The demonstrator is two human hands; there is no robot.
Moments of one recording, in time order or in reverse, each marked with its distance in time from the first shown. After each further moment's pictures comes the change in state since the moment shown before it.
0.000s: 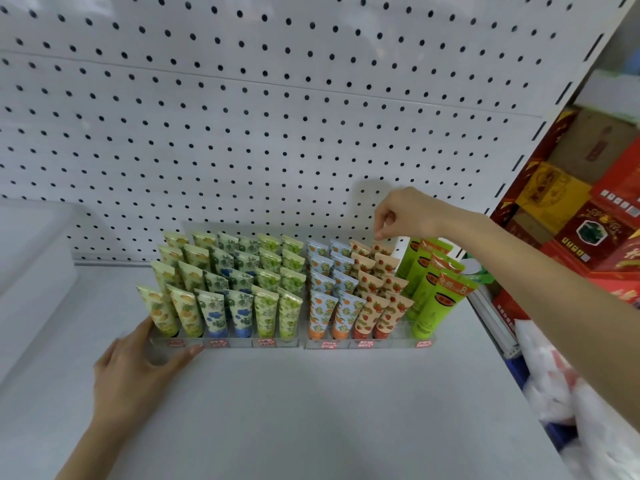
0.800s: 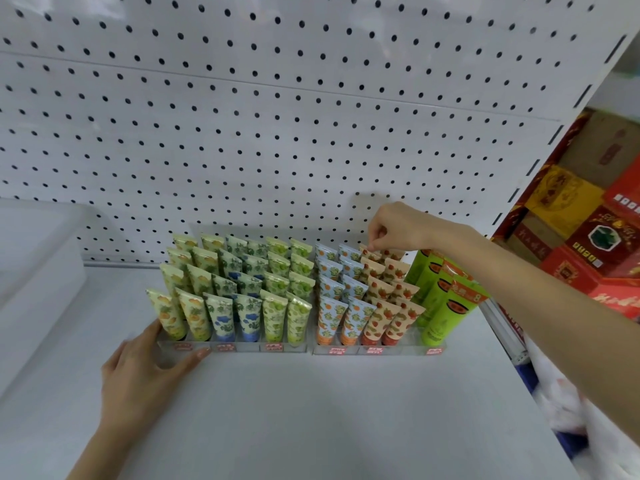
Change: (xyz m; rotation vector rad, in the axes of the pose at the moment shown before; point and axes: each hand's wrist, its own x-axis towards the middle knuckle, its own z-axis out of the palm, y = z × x) left_hand 0.003 -0.006 0.004 -0.009 -0.022 -0.040; right_hand 0.020 -0.009 0.022 0.025 -0.075 -0.017
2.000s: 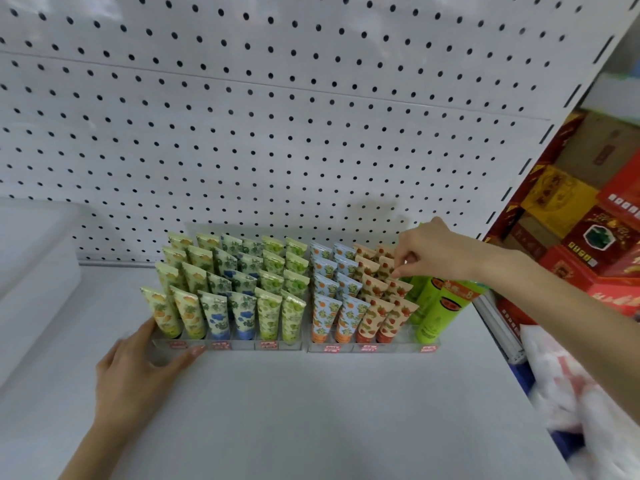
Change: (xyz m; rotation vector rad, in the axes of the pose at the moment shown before) left_hand -0.001 0.004 -0.001 0.020 0.011 0.014; right_hand -0.067 0.012 0.002 -0.196 0.019 -0.041
